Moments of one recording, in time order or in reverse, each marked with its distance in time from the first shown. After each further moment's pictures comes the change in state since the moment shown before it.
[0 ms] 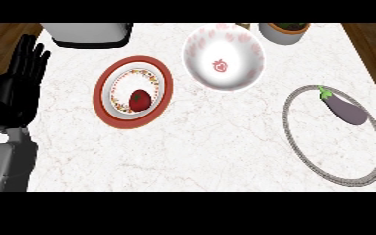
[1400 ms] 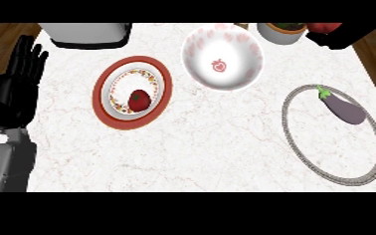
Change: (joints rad) left arm -0.001 -0.005 0.018 0.013 -0.011 -0.010 -0.012; right arm -0.435 0.384 0.131 -0.398 -0.284 0.412 0.583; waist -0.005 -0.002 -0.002
